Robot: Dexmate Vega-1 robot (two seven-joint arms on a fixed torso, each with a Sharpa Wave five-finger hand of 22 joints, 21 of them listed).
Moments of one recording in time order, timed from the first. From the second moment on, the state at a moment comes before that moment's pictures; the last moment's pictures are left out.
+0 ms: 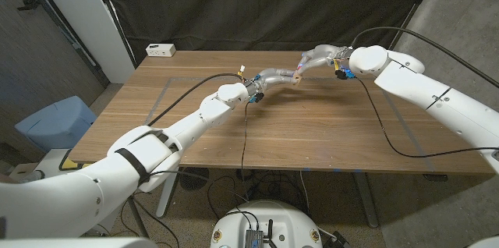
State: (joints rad) left arm 0.35 0.17 0.76 -0.82 -0.30 -0.24 -0.27; left_hand 0.97 0.04 0.26 -0.15 0.20 0.85 -0.22 0.19 0.19 0.79 -0.22 0.21 0.35 0.40 -0.04 0.22 0.19 0.08 0.15 0.19 0.17; right arm -0.47 -0.89 -0.66 -1.84 0.00 -0.46 0.30; right_hand 0.90 -0.07 0.42 -0.15 0.18 0.63 -0.11 0.77 0.32 0.08 -0.07 0.22 0.20 -0.05 0.06 0.23 0.20 0.11 0.05 0.19 0.17
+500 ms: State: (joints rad) left arm 0.35 0.17 0.76 -0.83 -0.30 -0.24 -0.28; left_hand 0.97 0.04 0.26 -0.15 0.20 0.85 -0.21 0.19 0.19 0.79 -0.22 0.21 0.35 0.40 -0.04 0.22 0.19 0.08 0.15 0.19 0.17; right arm -0.46 -0.90 -0.68 -1.87 -0.07 -0.50 0.30; right_hand 0.82 -0.08 0.39 -0.12 0.18 0.65 -0.10 0.79 0.34 0.11 -0.07 0.22 0.20 -0.02 0.05 0.24 0.20 0.14 0.06 0.19 0.17
